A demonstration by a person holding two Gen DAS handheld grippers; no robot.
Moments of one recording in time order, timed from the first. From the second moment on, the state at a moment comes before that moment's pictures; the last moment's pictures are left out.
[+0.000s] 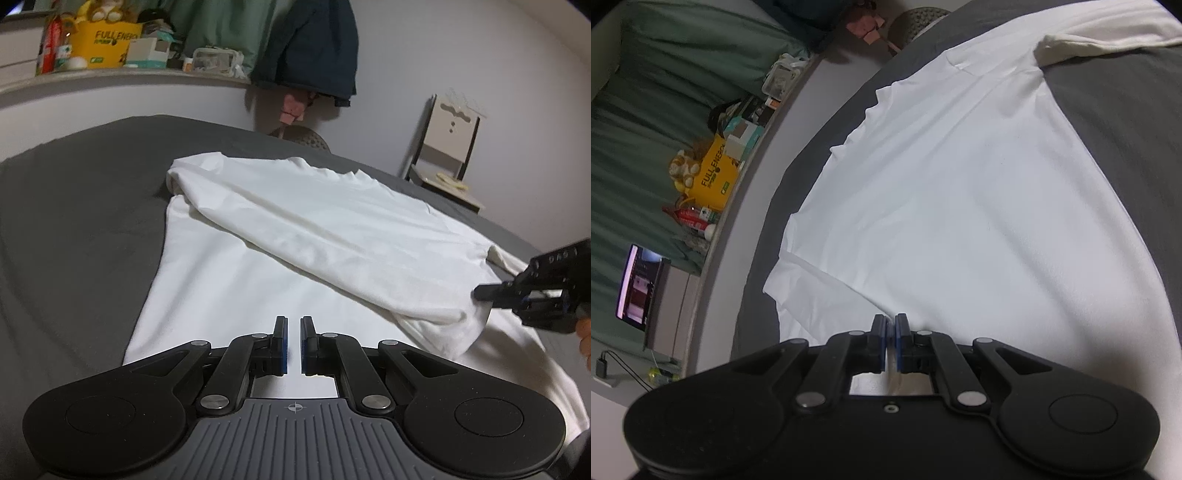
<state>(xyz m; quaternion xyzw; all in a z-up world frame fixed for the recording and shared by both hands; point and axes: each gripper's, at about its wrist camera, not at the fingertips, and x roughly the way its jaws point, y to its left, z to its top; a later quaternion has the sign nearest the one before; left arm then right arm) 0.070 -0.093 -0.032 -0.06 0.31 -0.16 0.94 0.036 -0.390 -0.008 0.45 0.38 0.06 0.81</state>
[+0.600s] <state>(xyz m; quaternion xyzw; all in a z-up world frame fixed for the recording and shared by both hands) 0.067 -0.086 -0.014 0.03 0.28 -0.08 0.96 0.035 -0.421 -0.014 0.48 0.32 -0.04 0.81</state>
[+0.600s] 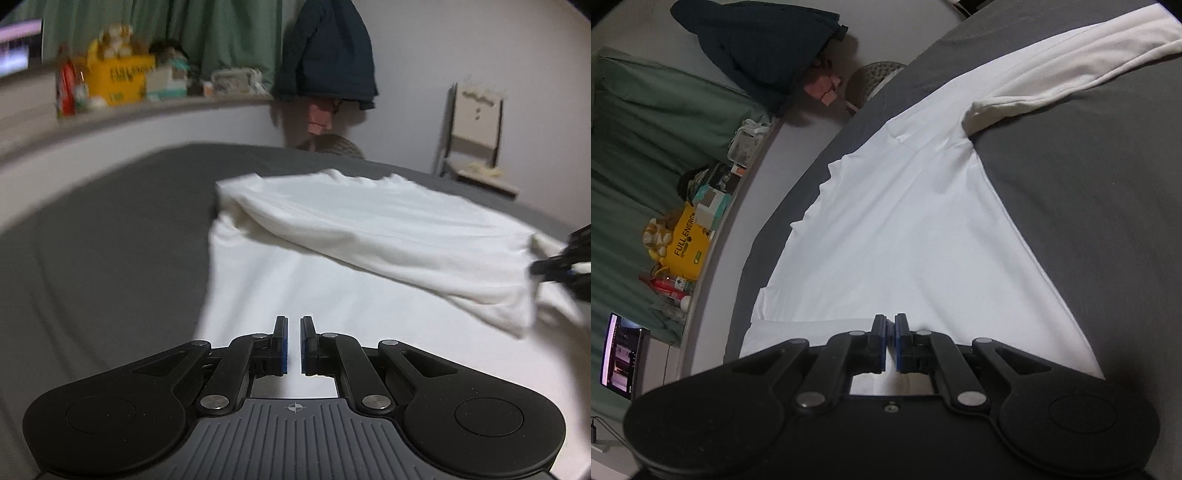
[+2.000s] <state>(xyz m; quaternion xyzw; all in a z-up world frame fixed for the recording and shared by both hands) 0.133 -0.071 -0.025 0.04 0.35 -0.10 0.93 0.046 -0.415 -0.033 0.49 0.37 -0.03 0.79</state>
